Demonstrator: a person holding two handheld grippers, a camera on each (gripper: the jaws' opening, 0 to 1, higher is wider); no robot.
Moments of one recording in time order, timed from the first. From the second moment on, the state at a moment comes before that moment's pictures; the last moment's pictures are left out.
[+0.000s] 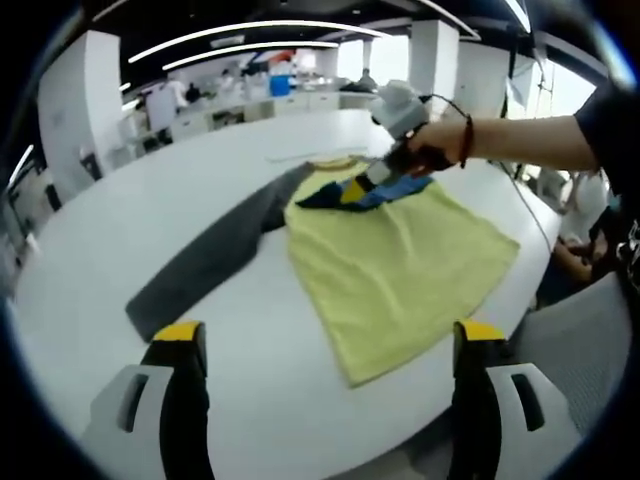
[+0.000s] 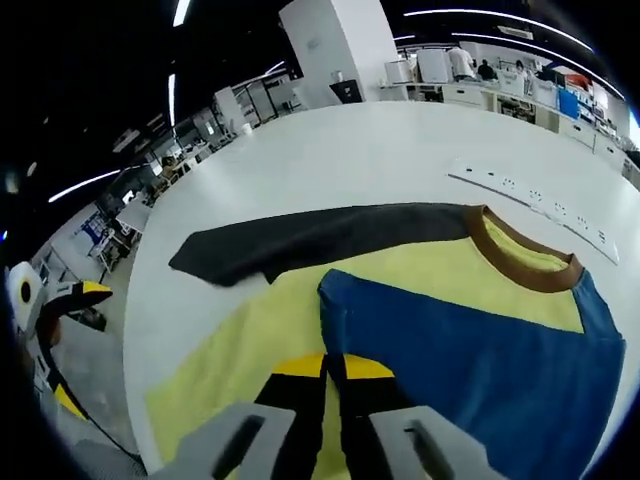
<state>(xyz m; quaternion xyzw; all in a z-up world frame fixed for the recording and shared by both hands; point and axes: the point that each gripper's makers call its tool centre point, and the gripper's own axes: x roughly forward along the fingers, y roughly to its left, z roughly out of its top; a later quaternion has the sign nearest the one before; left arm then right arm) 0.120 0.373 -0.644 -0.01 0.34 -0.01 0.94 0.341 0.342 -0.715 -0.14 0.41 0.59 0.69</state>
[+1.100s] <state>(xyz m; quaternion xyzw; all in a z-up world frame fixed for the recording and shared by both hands) 0.123 0.372 -0.626 -0.01 0.32 0.01 0.95 0.378 0.309 -0.687 -0.14 0.40 0.52 0.75</state>
